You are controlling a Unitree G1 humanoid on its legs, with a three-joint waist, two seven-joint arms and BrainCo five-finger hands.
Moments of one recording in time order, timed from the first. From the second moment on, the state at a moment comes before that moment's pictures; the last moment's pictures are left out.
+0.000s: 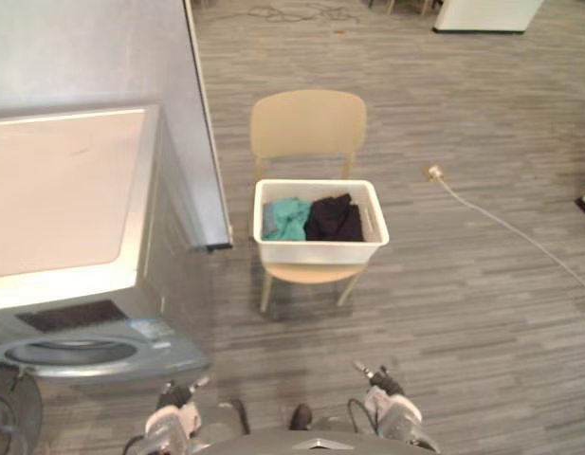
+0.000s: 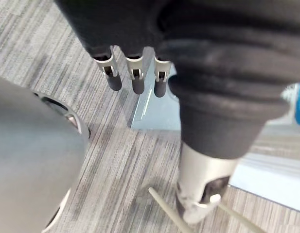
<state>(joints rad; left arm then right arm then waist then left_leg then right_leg) 0.01 -0.03 0.39 1.03 -0.09 -0.02 0.08 -0.01 0.01 -0.40 0.92 0.31 0.00 0.01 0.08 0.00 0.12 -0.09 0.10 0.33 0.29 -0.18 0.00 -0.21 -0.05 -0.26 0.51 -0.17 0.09</state>
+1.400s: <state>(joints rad) 0.03 0.07 0.16 1.03 0.02 -0.03 0.13 -0.19 -0.19 -0.14 0.33 0.19 -0.08 -0.07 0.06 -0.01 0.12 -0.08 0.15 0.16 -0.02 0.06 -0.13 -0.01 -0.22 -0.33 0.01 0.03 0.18</state>
